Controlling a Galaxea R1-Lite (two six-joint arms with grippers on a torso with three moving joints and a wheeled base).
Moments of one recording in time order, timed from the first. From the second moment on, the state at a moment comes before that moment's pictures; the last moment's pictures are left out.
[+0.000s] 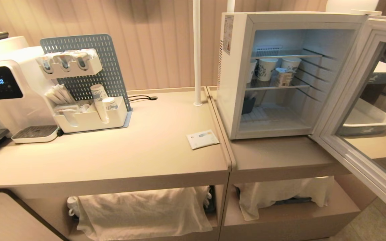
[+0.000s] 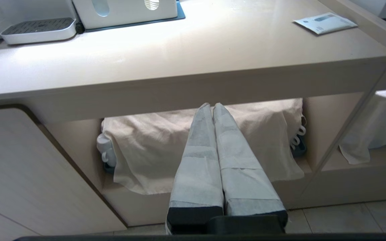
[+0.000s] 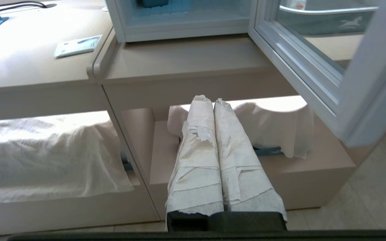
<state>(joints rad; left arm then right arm) 0.00 0.00 0.00 0.00 -0.02 0.04 0.01 0.00 0.00 0.00 -0.01 0.00</state>
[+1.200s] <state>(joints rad) 0.00 0.00 0.00 0.00 0.00 0.02 0.01 0.55 -0.45 -0.07 -0.01 0.05</state>
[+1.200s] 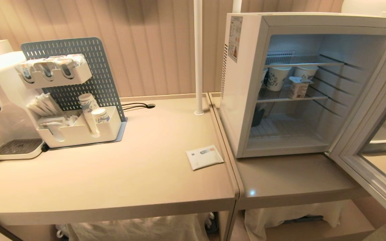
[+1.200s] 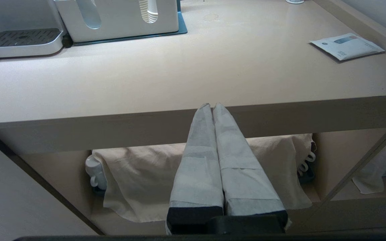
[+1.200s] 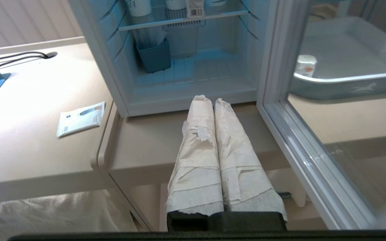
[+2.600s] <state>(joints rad) 0.00 0.00 0.00 0.00 0.00 0.00 -0.01 2.10 -1.45 -0.44 -0.04 0.09</state>
